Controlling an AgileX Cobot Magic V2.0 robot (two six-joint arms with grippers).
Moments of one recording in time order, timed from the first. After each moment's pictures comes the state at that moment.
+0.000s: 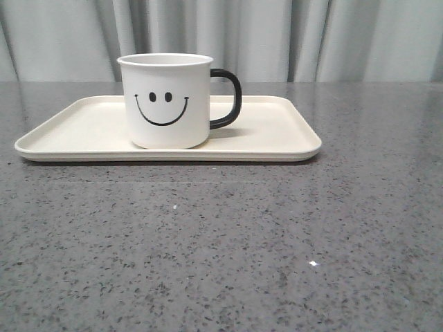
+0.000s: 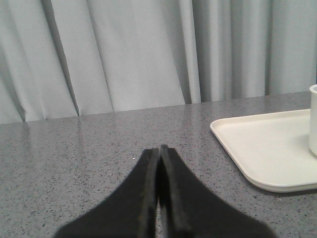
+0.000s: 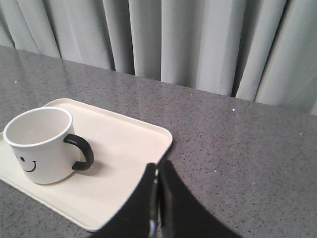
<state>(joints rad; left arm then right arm) -0.06 0.00 0.00 -0.06 0.00 0.09 -0.41 0.80 -0.70 1.36 0.90 -1.39</state>
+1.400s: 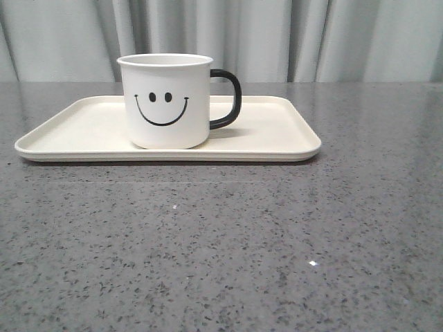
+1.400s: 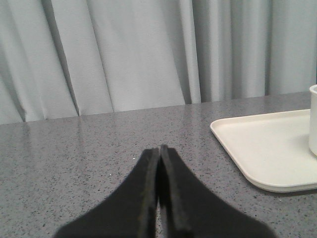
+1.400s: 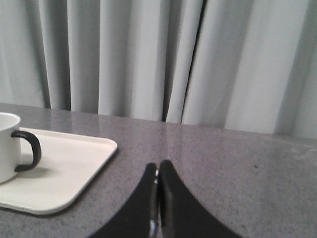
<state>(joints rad) -0.06 0.00 0.00 -0.06 0.00 0.09 0.06 0.10 -0.12 1.42 0.10 -1.39</state>
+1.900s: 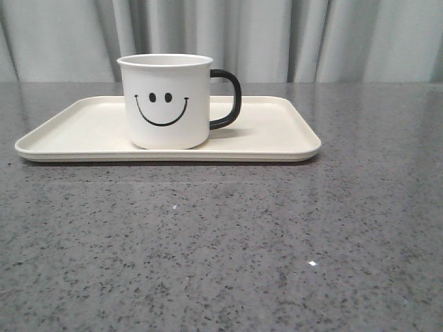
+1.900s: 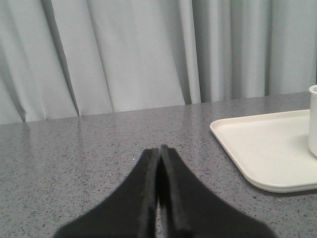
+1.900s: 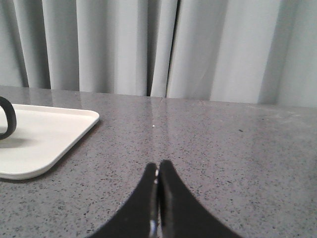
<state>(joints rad) -0.06 0.00 0.00 -0.06 0.00 0.09 0.06 -0.01 0.03 1.43 0.04 -1.39</state>
